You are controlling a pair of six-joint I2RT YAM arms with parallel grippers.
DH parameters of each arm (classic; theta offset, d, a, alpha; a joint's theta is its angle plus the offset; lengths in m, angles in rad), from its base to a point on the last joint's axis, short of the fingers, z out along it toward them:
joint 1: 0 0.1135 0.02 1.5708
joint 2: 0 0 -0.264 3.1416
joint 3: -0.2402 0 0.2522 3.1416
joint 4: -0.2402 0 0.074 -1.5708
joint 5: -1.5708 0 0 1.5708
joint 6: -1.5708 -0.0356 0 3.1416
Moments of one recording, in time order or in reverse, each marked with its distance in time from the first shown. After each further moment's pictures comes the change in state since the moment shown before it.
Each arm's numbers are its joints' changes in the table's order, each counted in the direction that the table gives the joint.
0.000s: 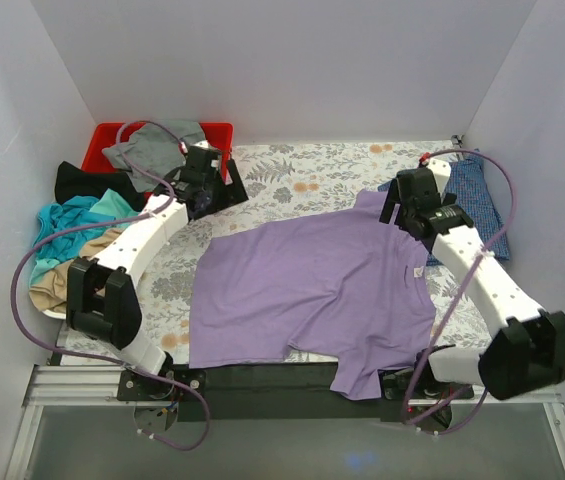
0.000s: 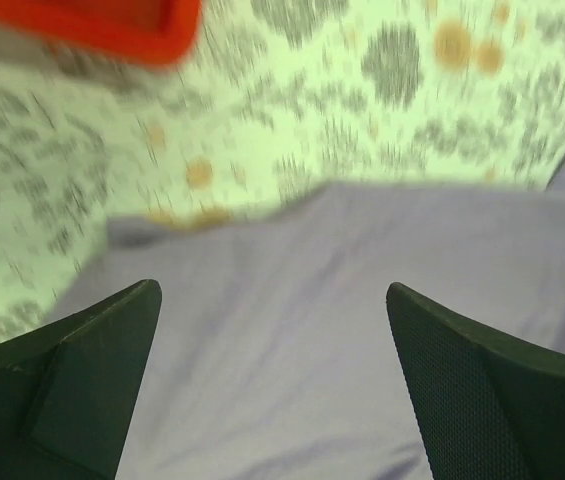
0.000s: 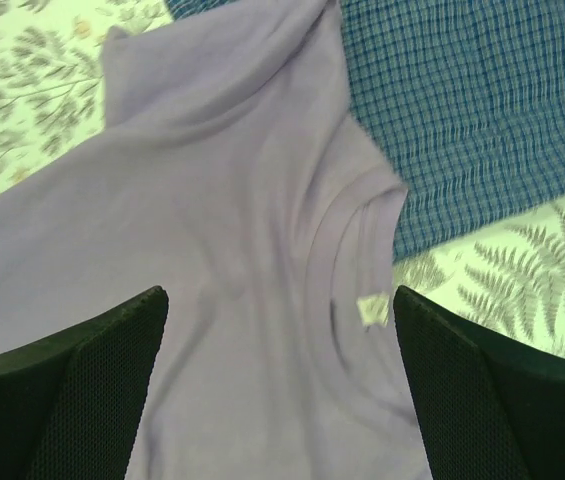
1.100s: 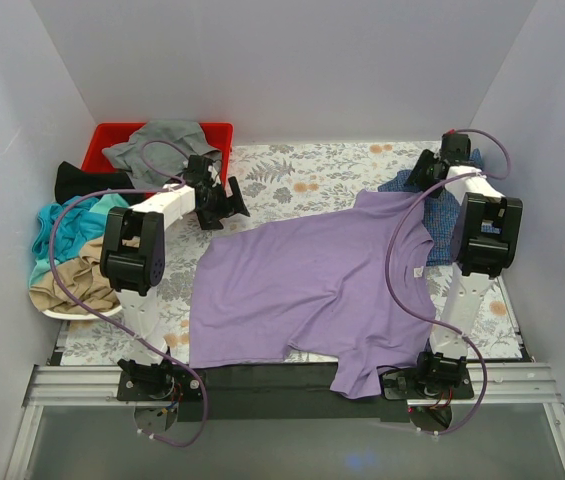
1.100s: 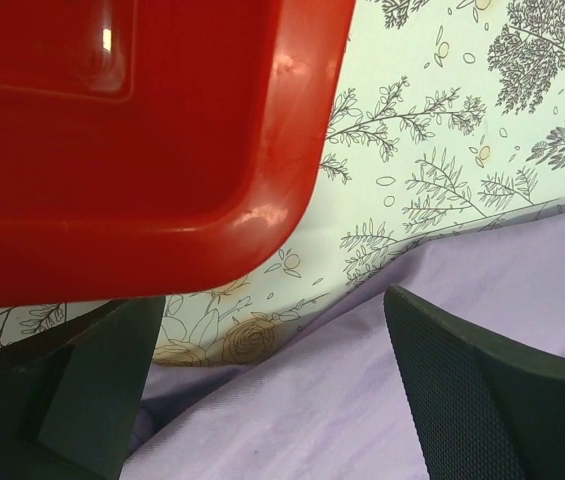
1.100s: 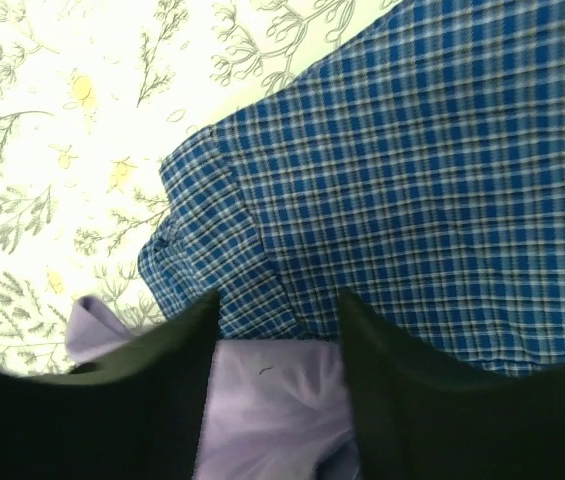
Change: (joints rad) left arm 0.201 -0.439 -0.094 0.178 -0.379 -0.101; right arm -0.494 -0.943 -0.565 0.338 0.645 0.141
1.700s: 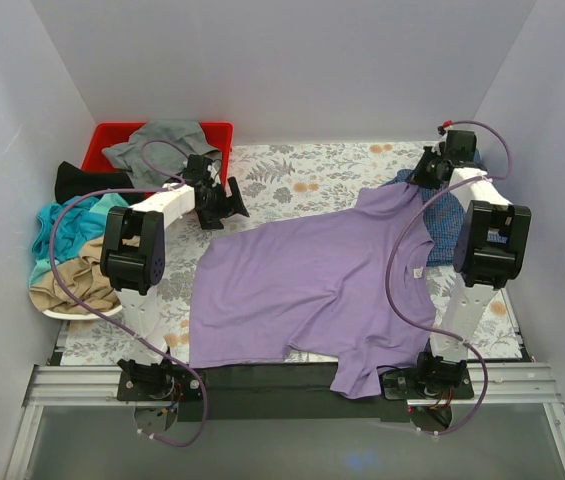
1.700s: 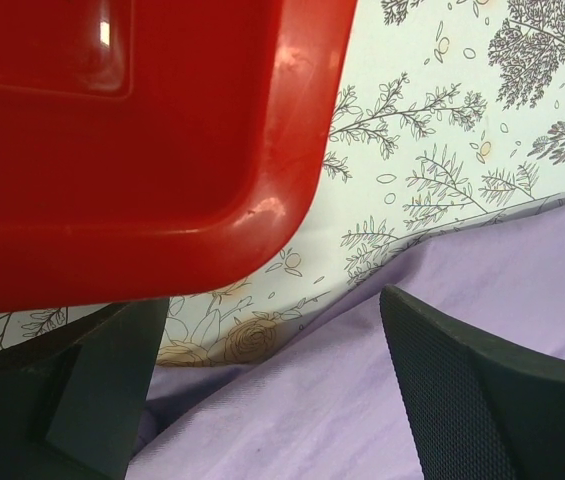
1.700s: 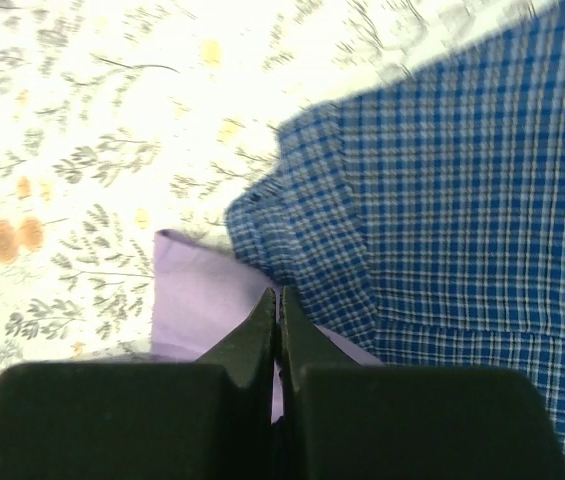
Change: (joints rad) left arm 0.004 -0.011 -0.012 -0.012 -0.018 -0.015; right arm -0.002 0.117 0.097 0.051 0.146 0.061
